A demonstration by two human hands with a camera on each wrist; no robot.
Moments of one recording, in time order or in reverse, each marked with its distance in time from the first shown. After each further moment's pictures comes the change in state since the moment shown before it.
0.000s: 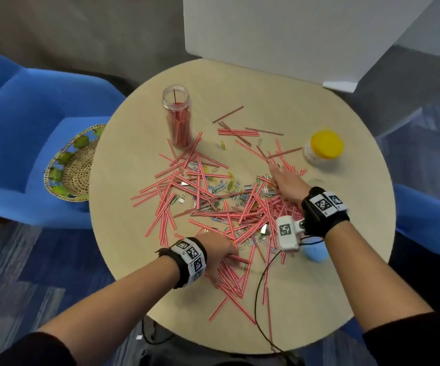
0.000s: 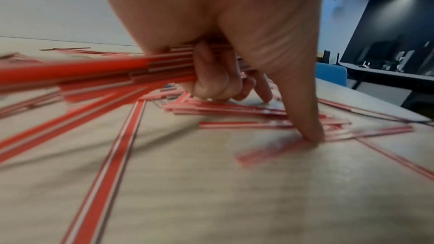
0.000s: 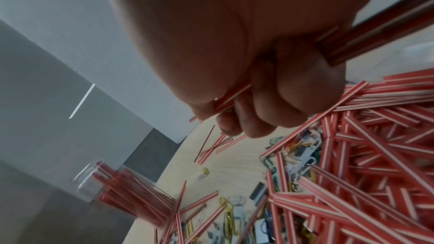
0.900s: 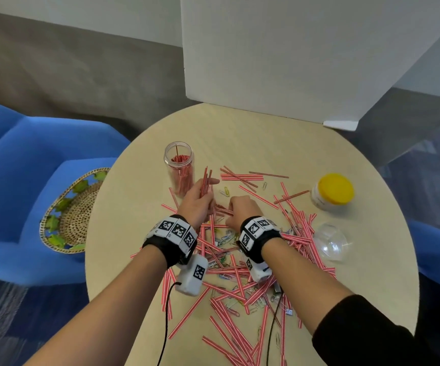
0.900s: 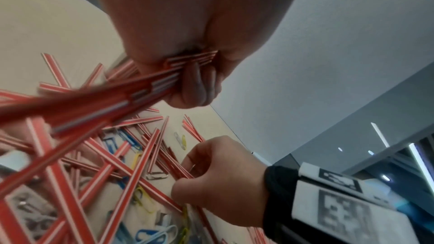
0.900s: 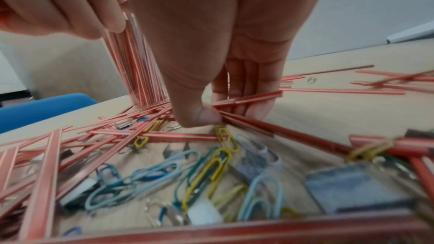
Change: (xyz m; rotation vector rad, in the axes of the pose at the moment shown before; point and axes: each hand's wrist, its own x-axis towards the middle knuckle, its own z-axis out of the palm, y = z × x) left_hand 0.003 -0.107 -0.135 -1.349 0.997 -0.204; right_hand 0.098 -0.081 0.073 -0.562 0.132 -0.175
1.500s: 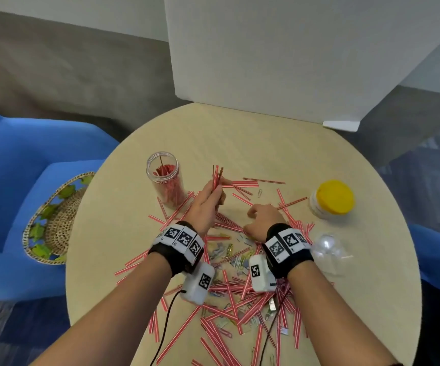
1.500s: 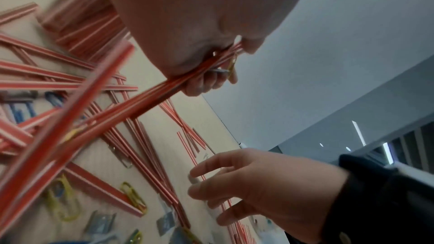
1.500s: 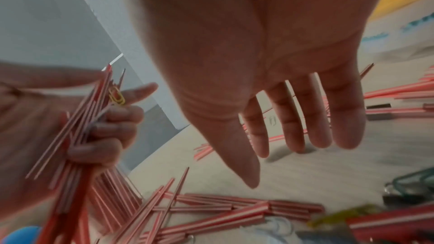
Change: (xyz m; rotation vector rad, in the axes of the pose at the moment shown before) left_hand 0.028 0.012 0.035 -0.057 -0.092 0.179; right_hand 0.003 0.065 -0.025 0.191 -0.099 0.218
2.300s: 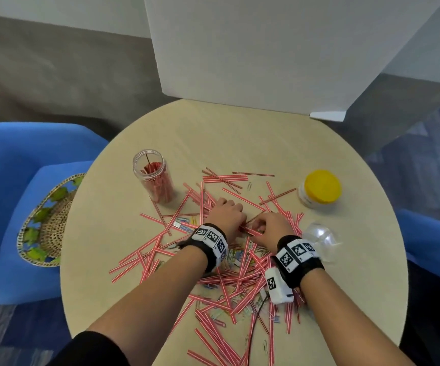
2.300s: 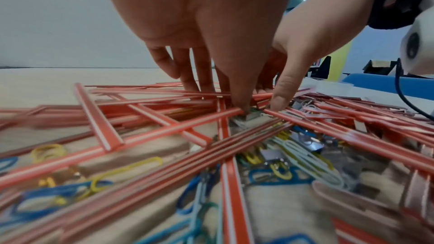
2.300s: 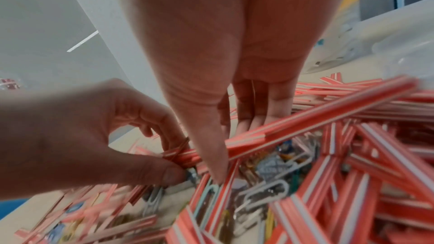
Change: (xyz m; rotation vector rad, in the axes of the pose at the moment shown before) left_hand 0.015 -0.041 0.061 1.684 -0.536 0.350; right_hand -0.033 0.048 0.008 0.131 0.042 -0.042
